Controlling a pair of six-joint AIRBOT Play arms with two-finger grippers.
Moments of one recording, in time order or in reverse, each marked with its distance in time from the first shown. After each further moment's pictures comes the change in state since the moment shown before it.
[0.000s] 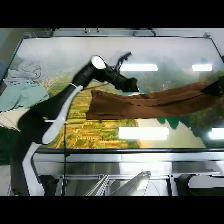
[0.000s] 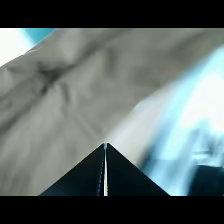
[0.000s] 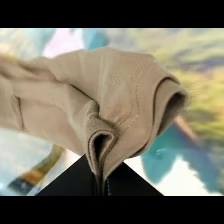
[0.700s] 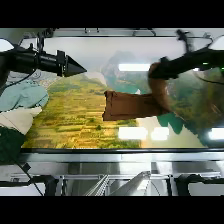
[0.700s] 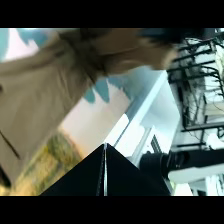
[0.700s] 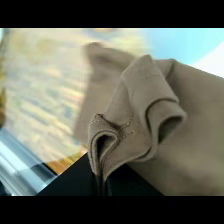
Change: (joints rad) left arm 0.489 0.480 -0.470 -0.163 -0.264 0.145; right arm 0.700 -0.010 0.093 0.047 -0.233 0.244
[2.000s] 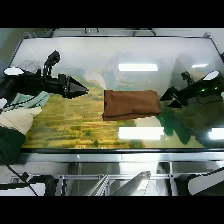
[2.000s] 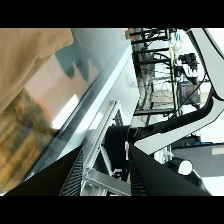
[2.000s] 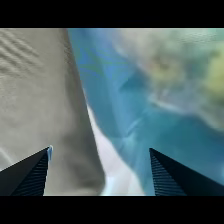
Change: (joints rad) left arm 0.030 0.049 -0.323 -0.108 -0.060 0.104; right arm -0.285 -0.210 -0.247 -0.128 -0.013 -0.032
